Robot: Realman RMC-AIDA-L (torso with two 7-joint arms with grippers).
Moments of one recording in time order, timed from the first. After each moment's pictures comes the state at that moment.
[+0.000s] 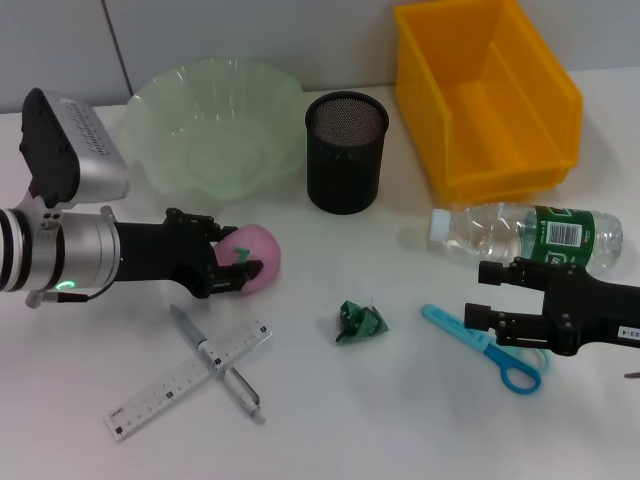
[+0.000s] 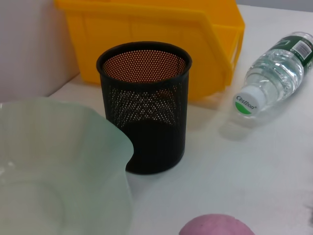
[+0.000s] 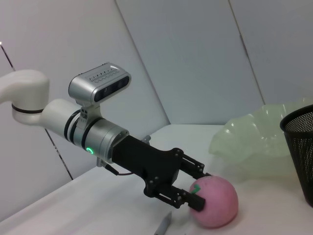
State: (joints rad) left arm -0.67 -2.08 1.09 0.60 2.03 1.10 -1.41; right arm 0.37 2.00 -0.62 -0.48 -1.92 -1.67 1.27
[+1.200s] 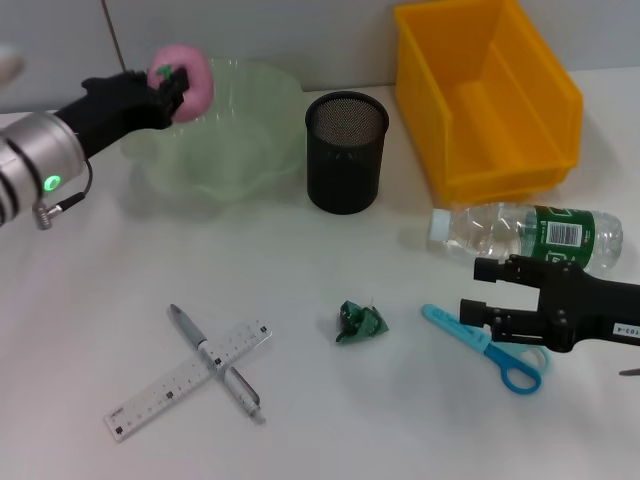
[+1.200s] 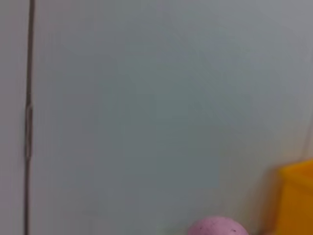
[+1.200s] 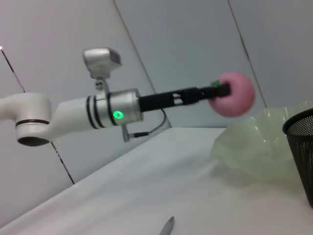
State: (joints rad) left arm -0.74 -2.08 0.89 0.36 1.35 0.81 -1.13; right arm 0.37 2.01 -0.62 -0.49 -1.91 -1.67 1.28
